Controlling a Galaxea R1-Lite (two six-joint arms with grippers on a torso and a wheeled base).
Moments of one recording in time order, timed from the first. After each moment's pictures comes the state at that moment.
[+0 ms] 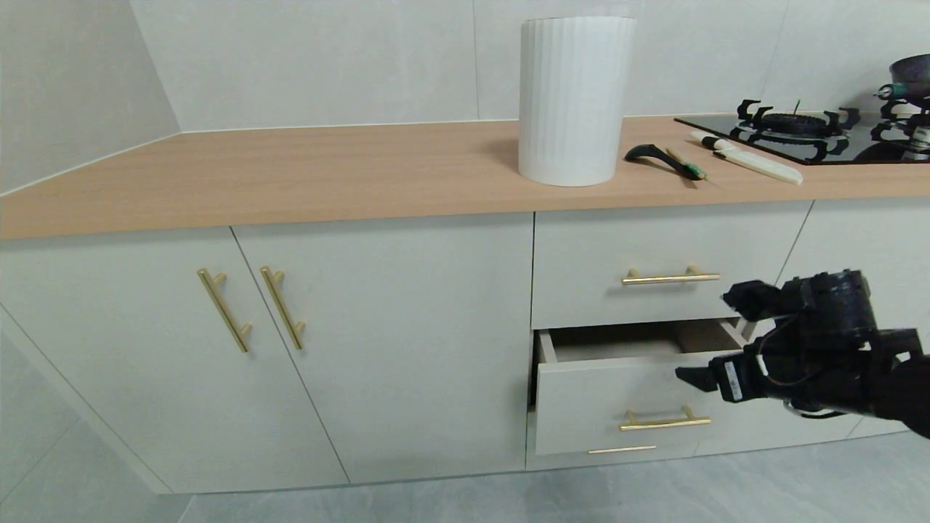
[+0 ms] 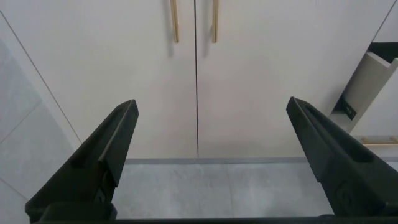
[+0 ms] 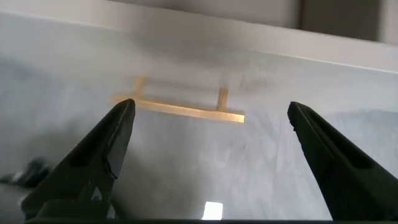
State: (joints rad) left arm 0.00 0.00 0.00 0.00 0.05 -0.01; right arm 0.20 1.74 -0.71 -0.39 -0.03 -0.04
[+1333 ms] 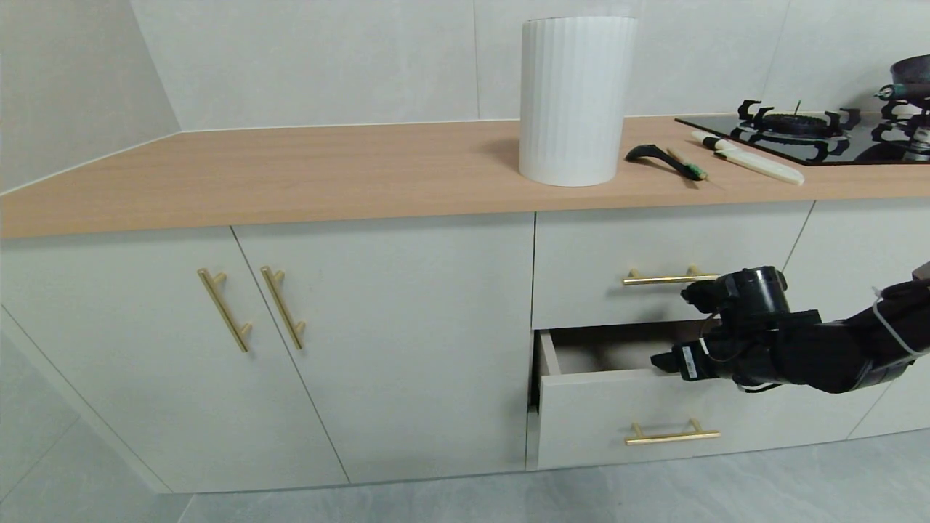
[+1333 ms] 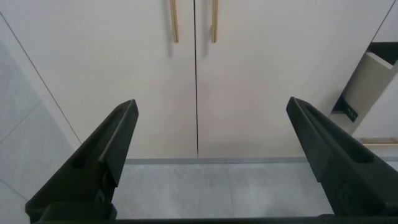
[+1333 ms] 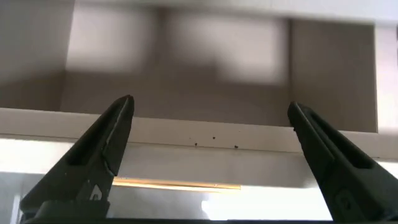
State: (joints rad) left arm 0.00 0.00 0.00 0.00 0.05 -0.01; right arm 0.20 2.03 -0.93 -0.33 -0.11 0.00
